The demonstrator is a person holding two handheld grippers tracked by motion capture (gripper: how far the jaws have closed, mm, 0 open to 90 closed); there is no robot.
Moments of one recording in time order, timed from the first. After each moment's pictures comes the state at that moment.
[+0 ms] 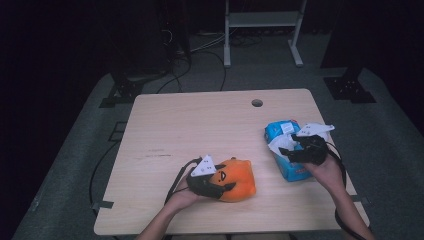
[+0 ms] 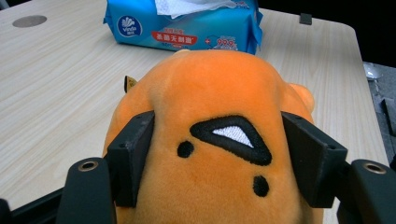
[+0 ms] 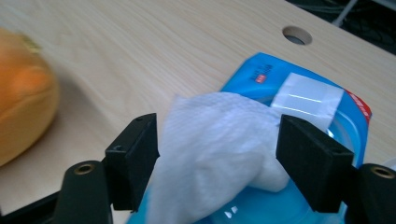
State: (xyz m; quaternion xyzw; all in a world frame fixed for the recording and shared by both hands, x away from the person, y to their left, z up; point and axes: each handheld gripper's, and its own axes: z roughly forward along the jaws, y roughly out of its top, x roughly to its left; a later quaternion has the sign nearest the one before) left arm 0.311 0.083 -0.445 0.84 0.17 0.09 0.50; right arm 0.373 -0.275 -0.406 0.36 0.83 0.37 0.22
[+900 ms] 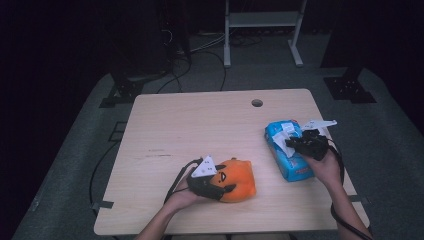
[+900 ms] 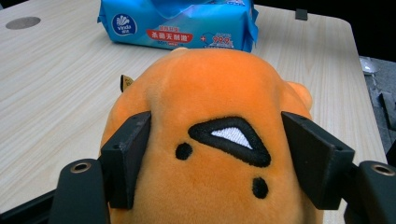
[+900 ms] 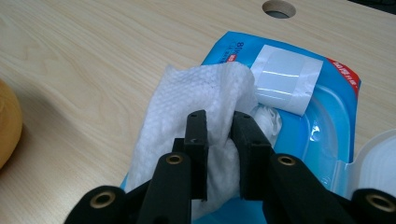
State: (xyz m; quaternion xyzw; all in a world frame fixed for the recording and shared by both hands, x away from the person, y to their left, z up) left arm 0.311 0.083 -0.445 0.85 0.16 0.09 0.50; right arm 0.388 -0.286 -0.415 0.42 0.80 0.37 0.19
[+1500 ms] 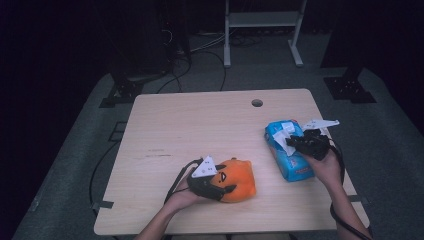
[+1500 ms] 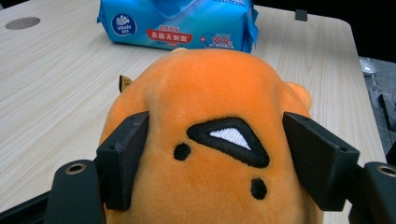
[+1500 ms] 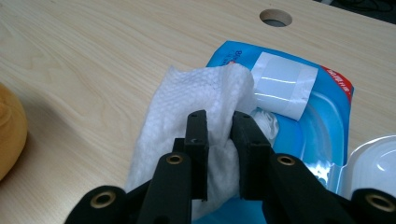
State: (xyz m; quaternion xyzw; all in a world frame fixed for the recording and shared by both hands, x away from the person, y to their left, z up) left arm 0.310 0.082 -0.445 0.85 0.16 0.09 0.50; right arm 0.386 -0.289 -0.411 0.42 0.79 0.39 0.20
